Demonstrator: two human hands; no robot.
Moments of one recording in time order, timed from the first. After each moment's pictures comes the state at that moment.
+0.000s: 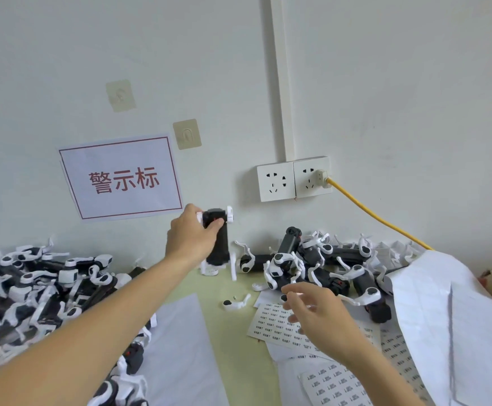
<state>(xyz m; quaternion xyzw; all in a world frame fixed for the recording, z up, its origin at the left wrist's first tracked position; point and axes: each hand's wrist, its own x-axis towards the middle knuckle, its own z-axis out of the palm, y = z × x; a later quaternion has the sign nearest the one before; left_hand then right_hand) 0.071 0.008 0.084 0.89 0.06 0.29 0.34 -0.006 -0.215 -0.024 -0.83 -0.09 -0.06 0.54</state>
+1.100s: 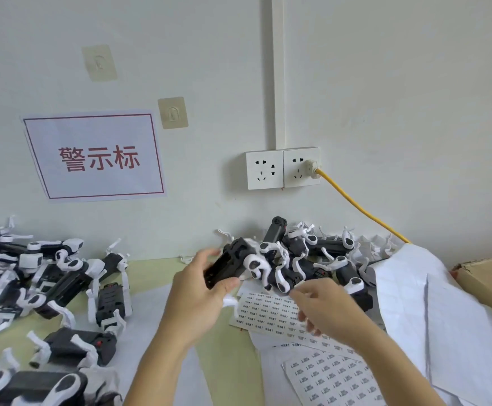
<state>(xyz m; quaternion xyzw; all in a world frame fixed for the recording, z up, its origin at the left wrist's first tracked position) -0.008 -0.019 0.006 0.85 -0.04 0.18 0.49 -0.006 -0.240 -0.012 -0.90 -0.02 0.03 0.44</state>
